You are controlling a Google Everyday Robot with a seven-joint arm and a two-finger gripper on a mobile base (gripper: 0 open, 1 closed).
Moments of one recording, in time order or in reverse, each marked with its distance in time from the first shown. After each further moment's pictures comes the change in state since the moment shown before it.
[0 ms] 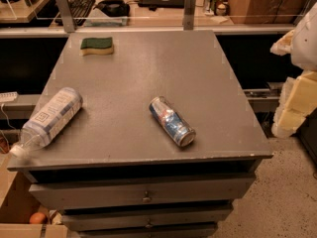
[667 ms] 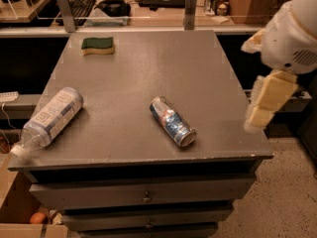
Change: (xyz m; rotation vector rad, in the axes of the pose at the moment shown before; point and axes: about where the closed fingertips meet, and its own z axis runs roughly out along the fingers) arm -0.045 -0.001 0.017 -0.011 -0.088 -0.084
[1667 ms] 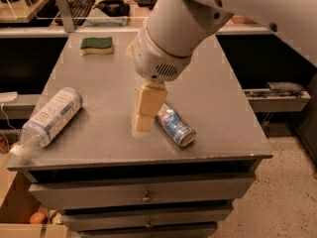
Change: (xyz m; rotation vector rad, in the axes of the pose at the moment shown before) arm -0.207 0.038 0.073 -0.081 -0.266 -0.319
